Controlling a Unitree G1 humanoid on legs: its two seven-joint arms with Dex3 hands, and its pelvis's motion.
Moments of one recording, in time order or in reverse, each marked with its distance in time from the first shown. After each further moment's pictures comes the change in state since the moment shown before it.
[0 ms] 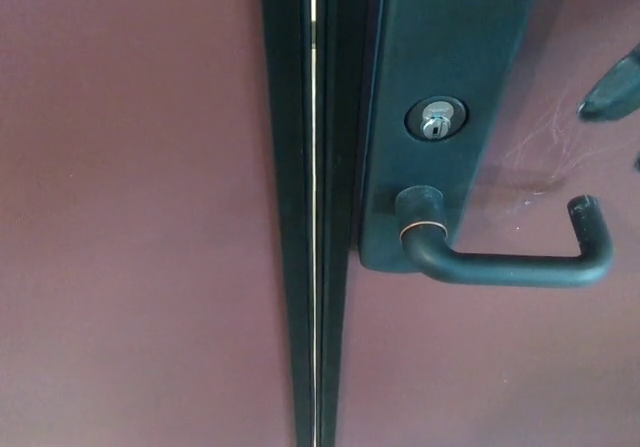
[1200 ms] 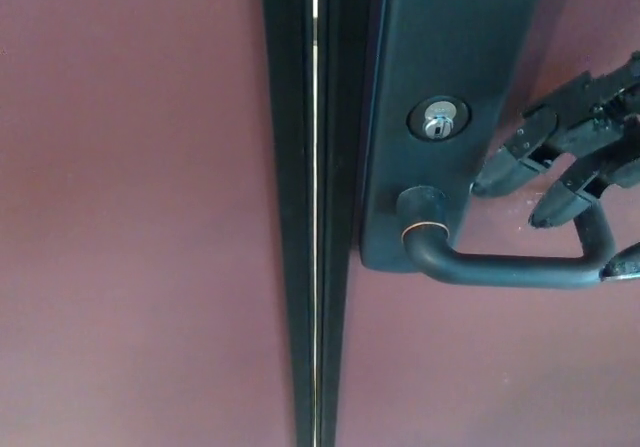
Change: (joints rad) left_arm 0.008 0.000 0.000 0.000 0.001 0.000 -0.011; right_arm -0.155 0.222 0.244 -0.067 -0.255 0.248 0.065
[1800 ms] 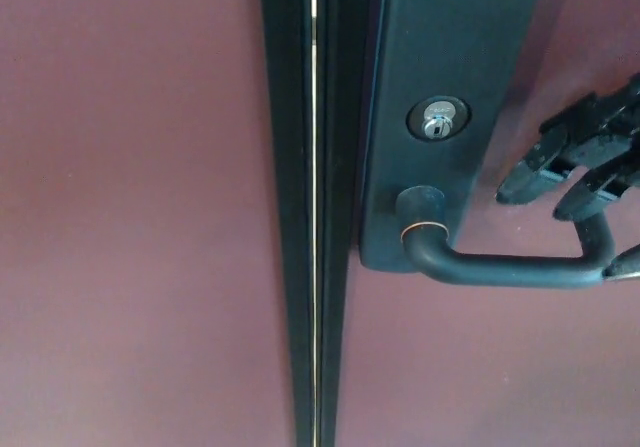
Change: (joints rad) left_arm 0.004 0.000 0.003 0.000 -0.001 0.002 0.000; right_arm 0.013 0.032 0.086 0.005 -0.200 -0.011 0.047
